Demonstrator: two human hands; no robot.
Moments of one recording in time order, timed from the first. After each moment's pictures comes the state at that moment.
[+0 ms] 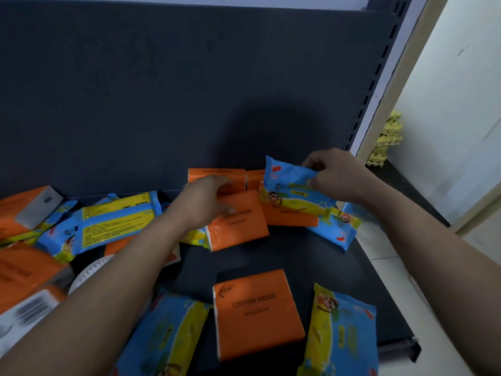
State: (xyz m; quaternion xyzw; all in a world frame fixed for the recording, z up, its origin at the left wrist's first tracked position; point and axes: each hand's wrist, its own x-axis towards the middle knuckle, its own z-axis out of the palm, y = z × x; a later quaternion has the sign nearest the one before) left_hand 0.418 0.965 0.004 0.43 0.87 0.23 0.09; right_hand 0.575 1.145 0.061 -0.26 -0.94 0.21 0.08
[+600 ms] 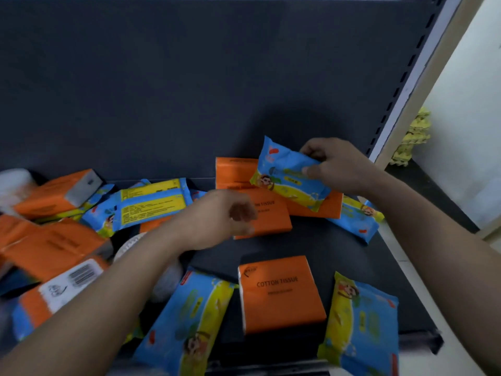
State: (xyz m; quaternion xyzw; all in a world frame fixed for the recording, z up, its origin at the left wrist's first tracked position) left_hand 0.459 0.906 0.023 0.49 0.82 0.26 0.17; right_hand 0.558 1.114 0.062 -0.18 -0.94 0.28 0.11
